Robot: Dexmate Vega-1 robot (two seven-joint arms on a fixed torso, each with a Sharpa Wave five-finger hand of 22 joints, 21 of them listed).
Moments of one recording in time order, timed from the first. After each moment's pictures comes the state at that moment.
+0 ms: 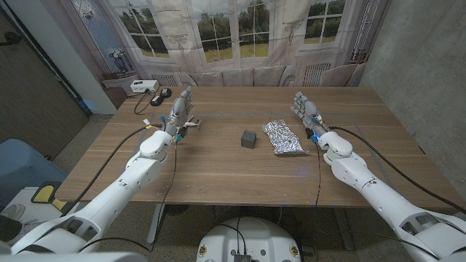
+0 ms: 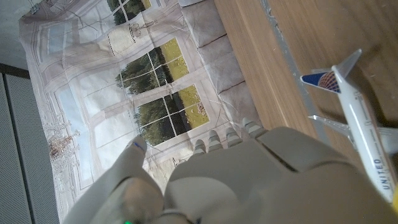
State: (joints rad) left arm 0.83 0.55 0.39 -1.33 -0.54 -0.30 0.04; left_hand 0.15 -0.02 0.44 -0.02 0.21 -0.15 -0.09 0.21 0.17 -0.08 -0.01 0.26 0.18 -0.11 0.05 0.22 0.17 -0.10 0.10 0.24 0.18; right arm -0.80 -0.47 -0.41 -1.23 0.62 0.30 0.05; right_hand 0.17 0.08 0.36 -0.05 0.18 0.03 0.00 0.18 0.18 0.05 0.01 0.19 0.20 -0.01 -0.01 0.18 0.18 0.14 0.05 0.19 0.17
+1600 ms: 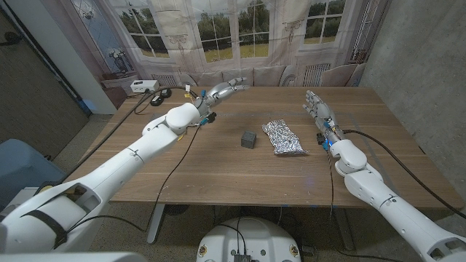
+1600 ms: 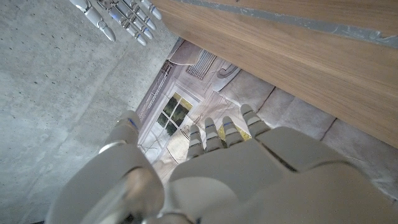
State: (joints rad) left arm 0.62 0.63 0.63 -1.60 -0.15 -0.06 -0.08; left_hand 0.36 -0.03 0.47 -0.16 0.20 0.05 -0.05 0.22 0.18 0.04 -0.01 0.26 0.19 0.00 0.05 0.19 0.17 0.02 0.16 0.25 0.18; right arm -0.98 -0.57 -0.34 -1.43 0.52 0.43 -0.08; right_hand 0.19 0.08 0.36 -0.08 0.19 0.07 -0.01 0.19 0.18 0.09 0.02 0.20 0.19 0.01 0.04 0.19 0.18 0.14 0.12 0.20 0.17
